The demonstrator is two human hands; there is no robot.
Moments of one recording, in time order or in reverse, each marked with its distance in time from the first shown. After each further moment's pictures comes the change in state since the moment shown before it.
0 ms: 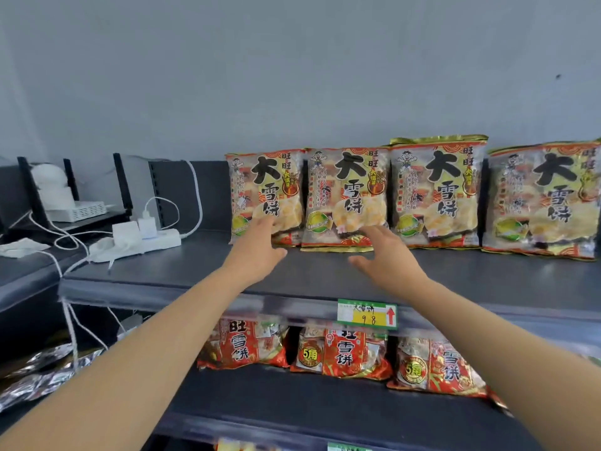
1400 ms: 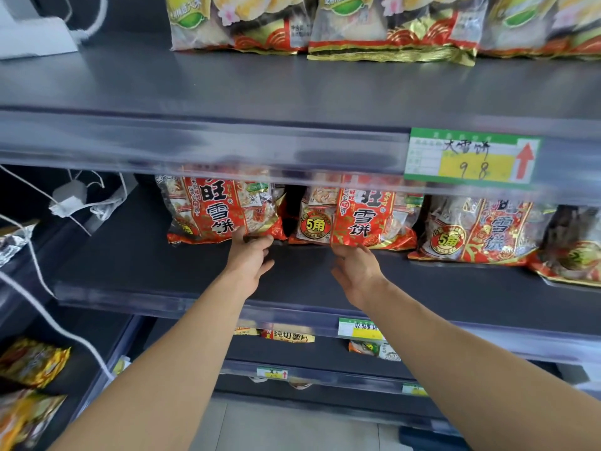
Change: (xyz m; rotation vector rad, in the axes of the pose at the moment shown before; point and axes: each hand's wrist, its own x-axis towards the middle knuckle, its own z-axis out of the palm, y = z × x) left_hand -0.053 -0.179 0.262 -1.172 -0.079 -1.014; right_hand -0.044 0.075 0.292 1.287 -0.135 1.132
